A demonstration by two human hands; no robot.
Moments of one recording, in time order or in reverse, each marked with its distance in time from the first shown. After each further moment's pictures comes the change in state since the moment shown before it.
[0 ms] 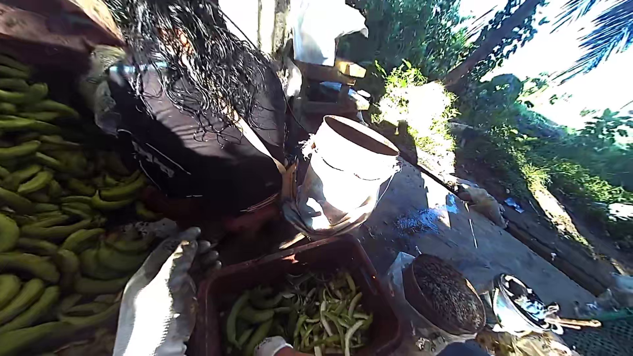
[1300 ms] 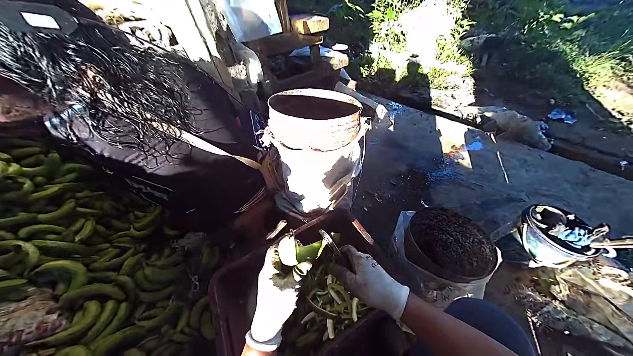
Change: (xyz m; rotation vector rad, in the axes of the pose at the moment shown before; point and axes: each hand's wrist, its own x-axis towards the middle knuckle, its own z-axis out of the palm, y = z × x) left_hand -0.087 -0.113 0.111 0.199 -0.620 0.382; right_hand -0.164 0.220 0.028 0.924 0.924 -0.237
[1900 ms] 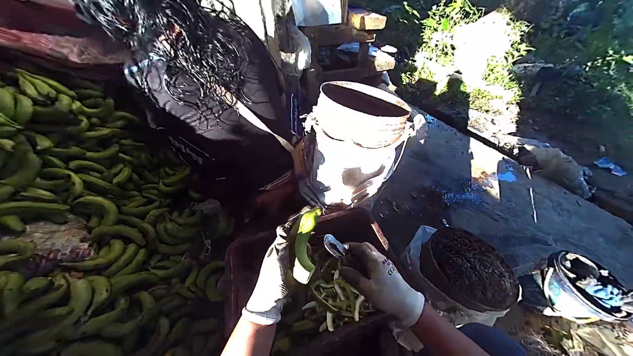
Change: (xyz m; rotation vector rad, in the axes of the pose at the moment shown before) left_hand 0.004 0.016 -0.030 -0.361 0.160 -0.394; right_hand 0.009 0.001 0.015 -0.180 0.074 -0.292
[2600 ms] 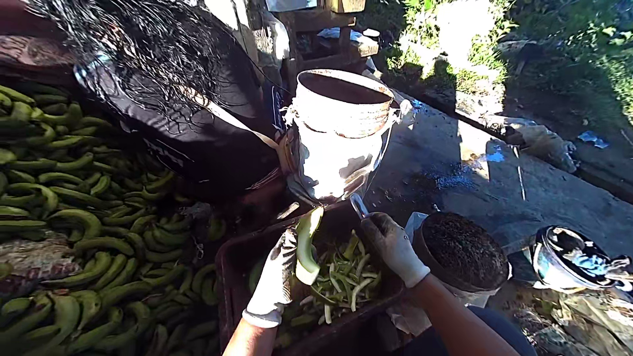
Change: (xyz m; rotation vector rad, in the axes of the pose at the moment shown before) left_hand -0.002 -0.013 0.020 -0.124 0.005 -0.199; right_hand 0.021 0.038 -0.036 0.111 0.300 0.268
